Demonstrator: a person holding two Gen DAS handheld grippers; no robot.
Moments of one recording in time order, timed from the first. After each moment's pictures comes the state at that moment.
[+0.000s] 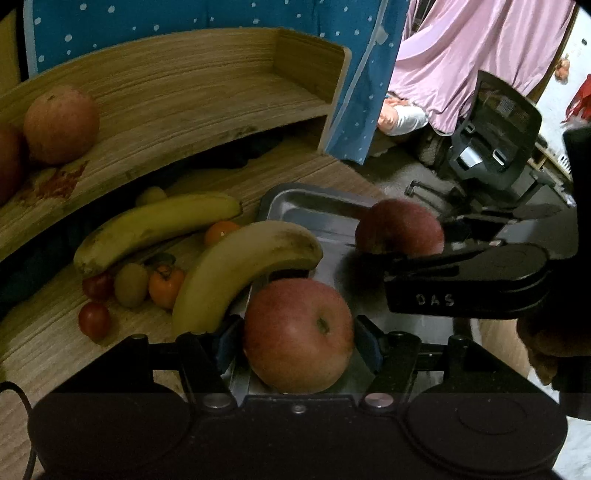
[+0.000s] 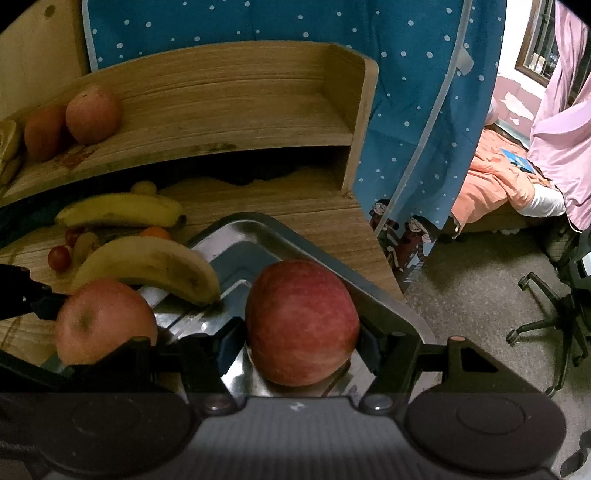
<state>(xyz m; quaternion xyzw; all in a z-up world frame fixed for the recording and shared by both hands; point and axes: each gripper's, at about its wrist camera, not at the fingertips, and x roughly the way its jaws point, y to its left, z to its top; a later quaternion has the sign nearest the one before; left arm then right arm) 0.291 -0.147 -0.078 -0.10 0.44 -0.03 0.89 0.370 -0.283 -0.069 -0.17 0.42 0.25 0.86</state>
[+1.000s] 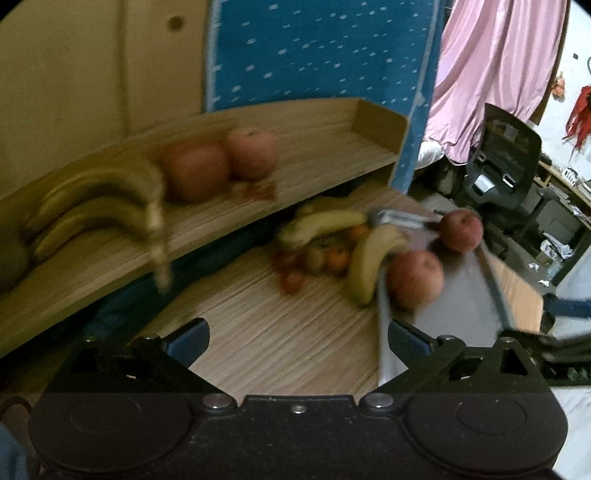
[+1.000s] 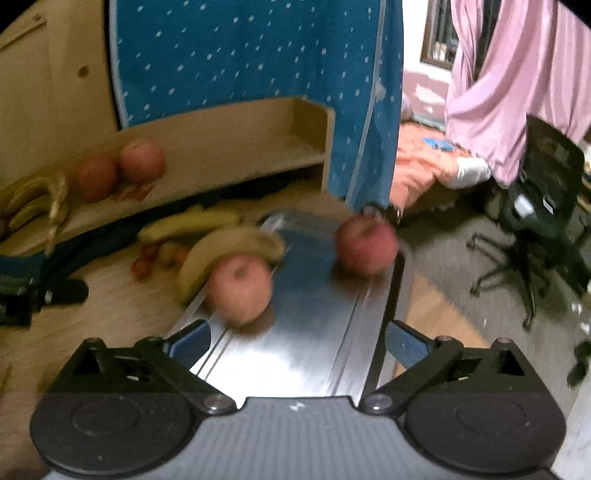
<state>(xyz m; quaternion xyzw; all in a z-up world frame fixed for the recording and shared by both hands) 0.142 -0.021 -0.024 -0.07 0.39 0.01 0.92 0.180 -0.262 -0.014 -0.07 0.40 0.12 0.91</state>
